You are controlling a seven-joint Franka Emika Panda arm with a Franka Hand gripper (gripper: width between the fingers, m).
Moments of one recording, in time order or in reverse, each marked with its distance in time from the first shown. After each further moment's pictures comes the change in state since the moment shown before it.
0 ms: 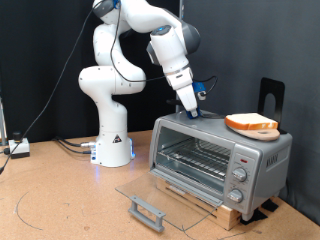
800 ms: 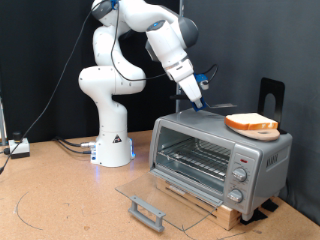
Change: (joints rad) arm 0.009 -0.079 -0.086 0.008 0.059 -0.025 -0.110
